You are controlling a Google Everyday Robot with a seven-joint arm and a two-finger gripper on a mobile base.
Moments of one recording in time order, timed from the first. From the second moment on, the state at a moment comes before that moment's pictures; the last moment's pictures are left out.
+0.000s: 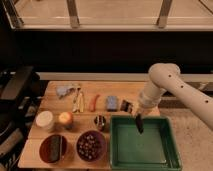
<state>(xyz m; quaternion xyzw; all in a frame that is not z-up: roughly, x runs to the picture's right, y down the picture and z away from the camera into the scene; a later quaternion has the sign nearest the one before) 0.183 0.144 0.716 -0.20 -0.38 -0.61 0.67</state>
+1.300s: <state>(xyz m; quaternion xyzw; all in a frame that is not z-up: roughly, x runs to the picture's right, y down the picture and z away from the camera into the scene) 0.211 0.199 0.681 -0.21 -0.33 -0.61 0.69</state>
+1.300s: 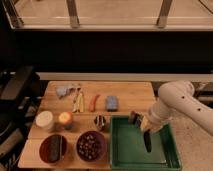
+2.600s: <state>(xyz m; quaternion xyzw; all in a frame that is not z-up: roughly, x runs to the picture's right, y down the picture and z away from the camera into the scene) 0.235 0.269 0.683 -0.27 -0.35 -0.65 0.61</state>
